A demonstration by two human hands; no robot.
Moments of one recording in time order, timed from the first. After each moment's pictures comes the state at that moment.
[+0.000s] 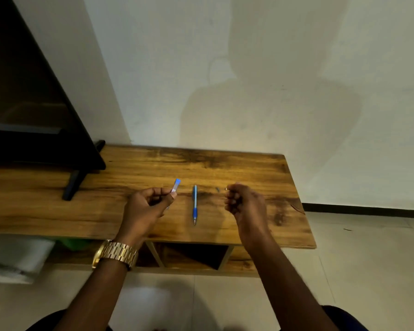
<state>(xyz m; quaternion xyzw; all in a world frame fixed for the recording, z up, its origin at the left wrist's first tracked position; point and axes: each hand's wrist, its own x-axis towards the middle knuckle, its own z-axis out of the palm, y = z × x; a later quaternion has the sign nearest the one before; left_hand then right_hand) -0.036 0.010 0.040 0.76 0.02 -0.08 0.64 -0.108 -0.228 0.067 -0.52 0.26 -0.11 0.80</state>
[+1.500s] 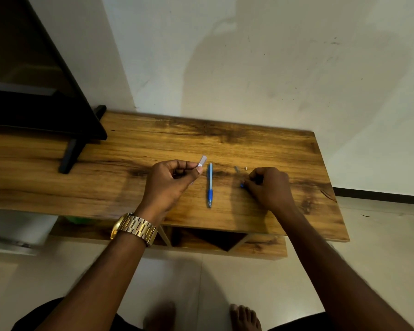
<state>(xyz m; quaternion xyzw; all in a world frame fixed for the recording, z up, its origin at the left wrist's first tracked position) -0.009 -0.012 0.018 0.75 0.00 -0.13 0.65 -0.058 -0.273 0.012 -0.93 0.17 -0.01 0.32</state>
